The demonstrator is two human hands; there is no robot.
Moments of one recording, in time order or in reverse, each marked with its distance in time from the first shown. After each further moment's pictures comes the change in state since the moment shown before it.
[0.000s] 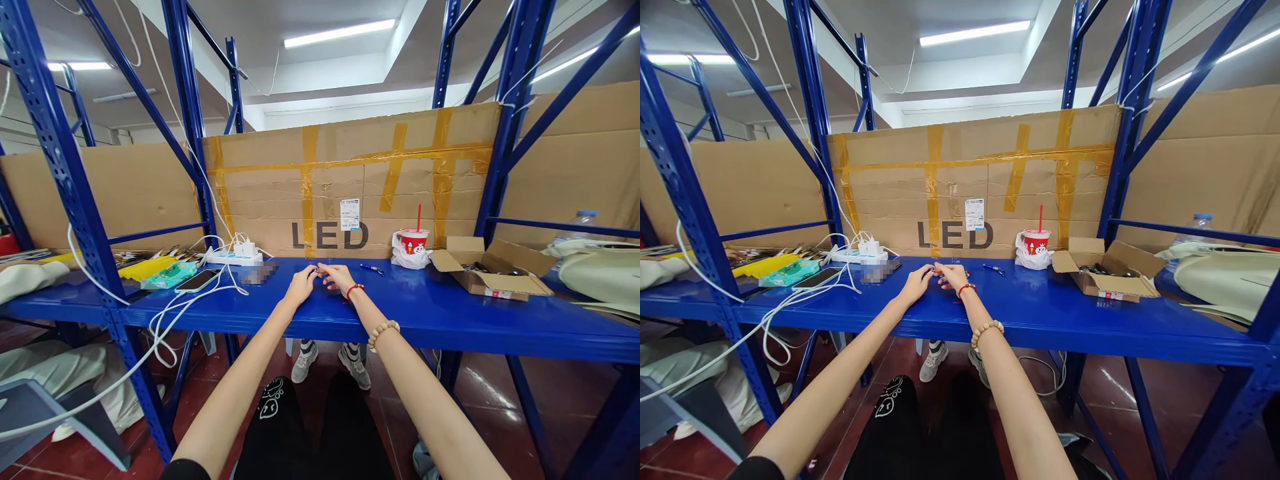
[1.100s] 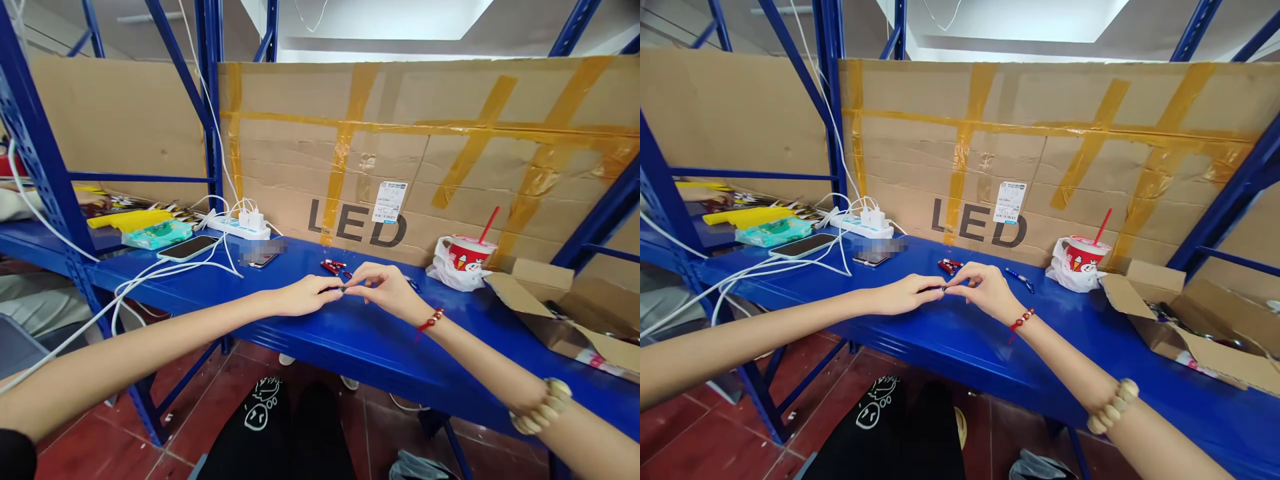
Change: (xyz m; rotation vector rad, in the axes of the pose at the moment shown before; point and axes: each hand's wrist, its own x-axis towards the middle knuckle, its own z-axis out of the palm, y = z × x) left_hand -0.012 0.030 -0.044 -0.082 -0.571 0.078; right_hand -0.015 -0.020 -0.045 -0.506 -0.384 -0.533
